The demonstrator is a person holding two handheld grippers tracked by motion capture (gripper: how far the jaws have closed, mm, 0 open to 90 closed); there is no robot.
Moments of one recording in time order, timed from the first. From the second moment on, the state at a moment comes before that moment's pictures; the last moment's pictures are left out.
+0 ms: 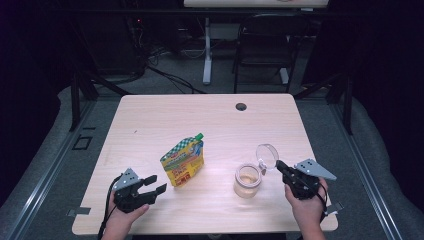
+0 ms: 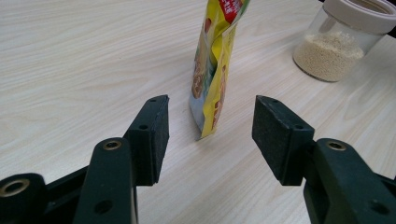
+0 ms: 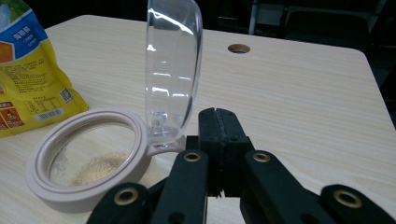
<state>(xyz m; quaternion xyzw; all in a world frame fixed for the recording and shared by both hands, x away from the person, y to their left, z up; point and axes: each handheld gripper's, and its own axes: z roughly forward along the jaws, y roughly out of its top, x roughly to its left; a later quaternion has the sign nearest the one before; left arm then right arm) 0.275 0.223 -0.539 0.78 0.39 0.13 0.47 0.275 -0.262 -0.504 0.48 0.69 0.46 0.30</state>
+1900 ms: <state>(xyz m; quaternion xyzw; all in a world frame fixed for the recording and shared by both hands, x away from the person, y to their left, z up) 0.294 0.270 -0.543 0.74 0.45 0.18 0.46 0.279 -0.278 -0.521 0.50 0.69 0.44 0.28</state>
